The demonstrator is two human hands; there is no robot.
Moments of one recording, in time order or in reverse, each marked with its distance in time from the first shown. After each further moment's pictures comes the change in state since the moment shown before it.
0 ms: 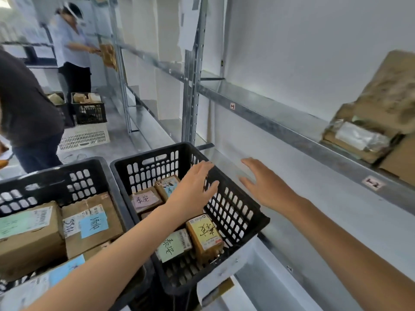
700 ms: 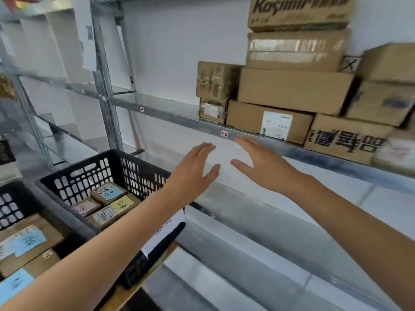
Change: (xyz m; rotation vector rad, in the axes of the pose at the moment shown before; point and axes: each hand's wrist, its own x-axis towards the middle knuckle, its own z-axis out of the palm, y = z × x) left_hand -0.129 0.235 0.015 -0.062 -0.016 0.524; right_hand -0.284 -0.003 -0.145 -0.195 0.238 0.171
